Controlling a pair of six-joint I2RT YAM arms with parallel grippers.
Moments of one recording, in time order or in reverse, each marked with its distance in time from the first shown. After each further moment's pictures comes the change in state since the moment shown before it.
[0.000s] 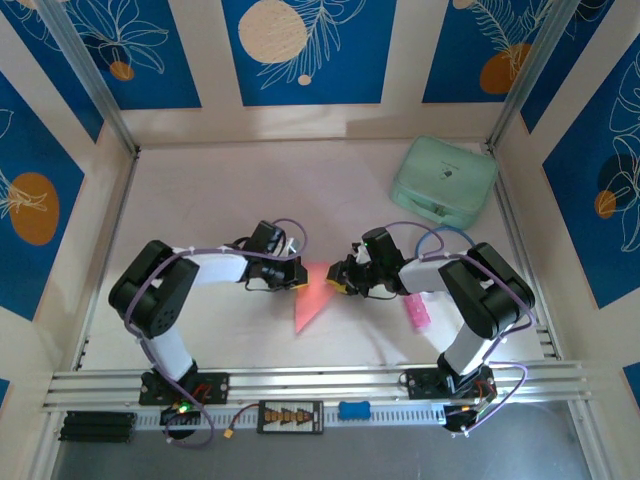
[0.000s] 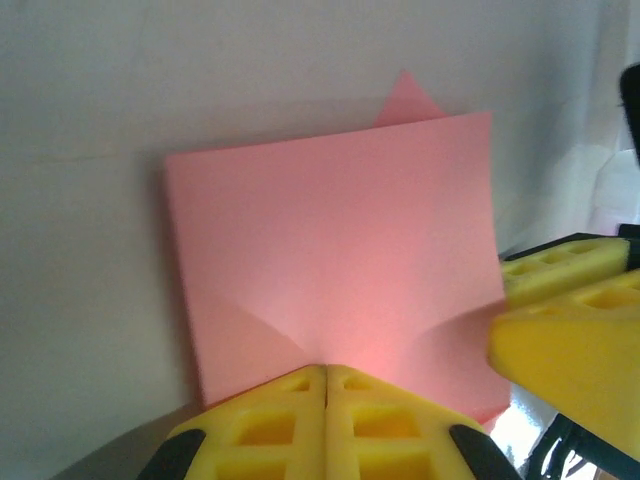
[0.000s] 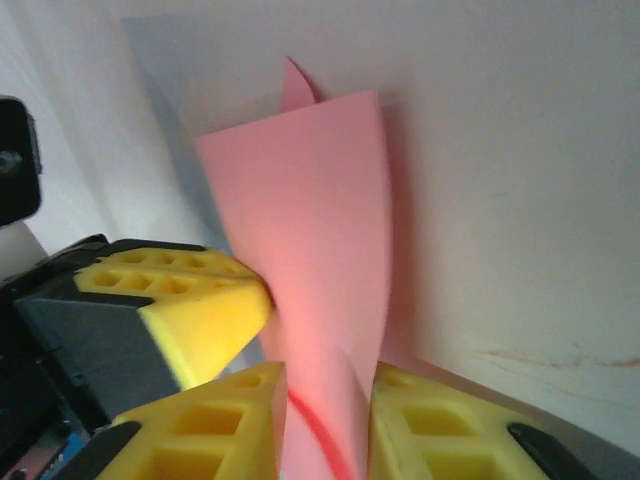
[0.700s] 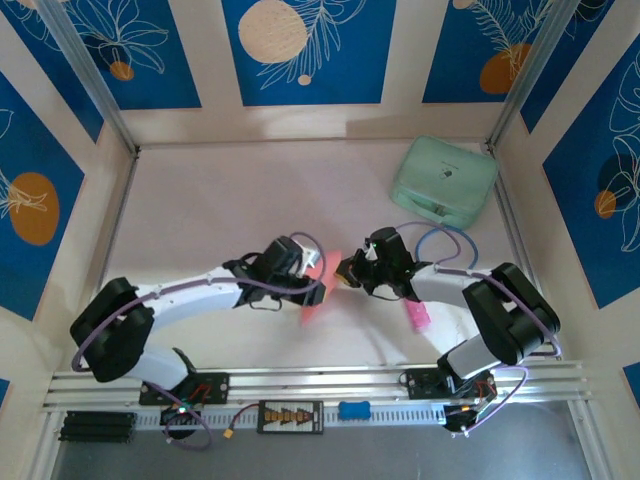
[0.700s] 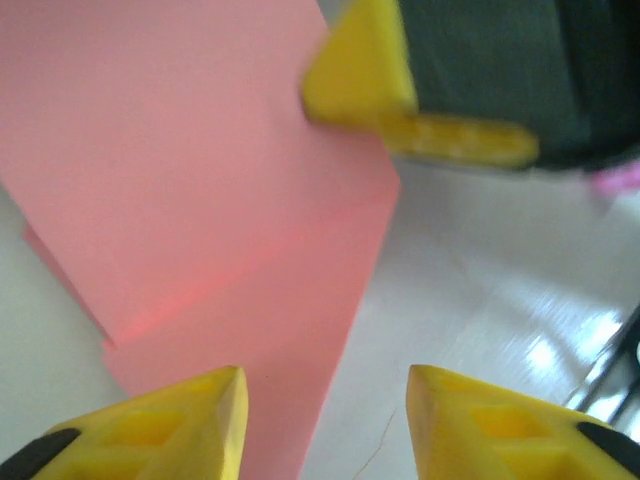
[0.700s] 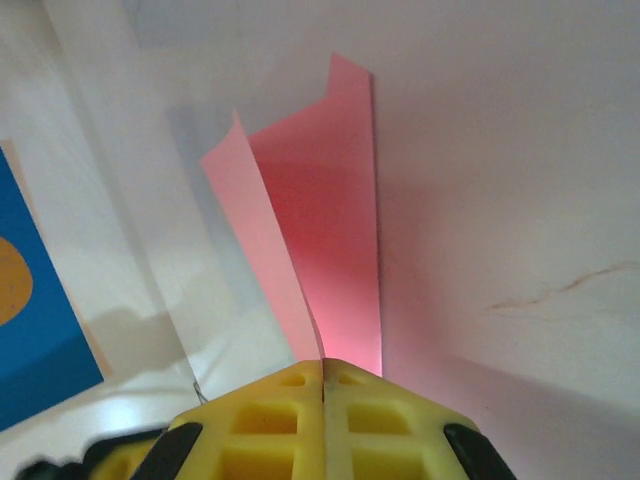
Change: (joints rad) left arm -0.306 -0.282 -0.017 -0.181 -0.341 0.257; right arm 0.000 -0.182 -0.059 -0.029 0.154 0.145
